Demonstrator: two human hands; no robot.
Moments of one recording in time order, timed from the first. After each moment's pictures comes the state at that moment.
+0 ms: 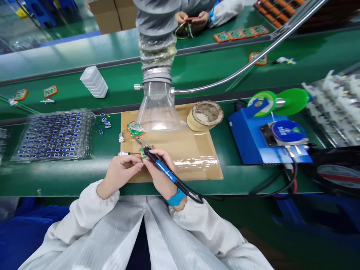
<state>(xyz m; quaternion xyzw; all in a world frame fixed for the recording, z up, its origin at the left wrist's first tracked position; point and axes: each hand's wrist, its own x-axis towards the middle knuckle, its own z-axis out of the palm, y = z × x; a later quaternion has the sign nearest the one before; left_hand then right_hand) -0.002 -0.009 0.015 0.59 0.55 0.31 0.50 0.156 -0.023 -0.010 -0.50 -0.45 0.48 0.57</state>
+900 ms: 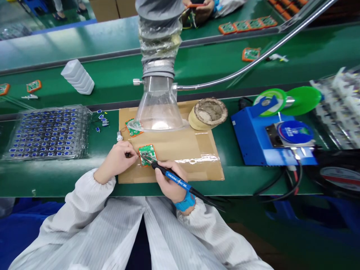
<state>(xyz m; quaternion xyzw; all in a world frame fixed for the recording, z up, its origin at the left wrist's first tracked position) -0.021 0.031 -0.009 0.74 0.58 0.16 0.30 0.193 -0.041 -0.038 -0.54 -0.61 0.26 0.51</state>
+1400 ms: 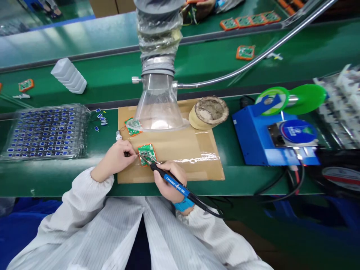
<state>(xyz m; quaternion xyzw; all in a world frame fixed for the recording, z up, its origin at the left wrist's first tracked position) -0.024 0.037 -0.006 0.75 0.56 0.14 0.32 0.193 -0.041 -0.033 -0.51 -0.64 0.25 0.52</state>
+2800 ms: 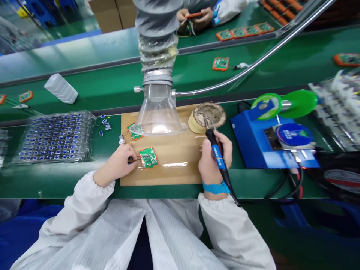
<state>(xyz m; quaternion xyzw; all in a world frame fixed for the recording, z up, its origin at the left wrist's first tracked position) -0.025 0.031 0.000 0.79 0.53 0.13 0.28 0.266 0.022 -0.032 -0.64 -0.46 0.12 0.61</state>
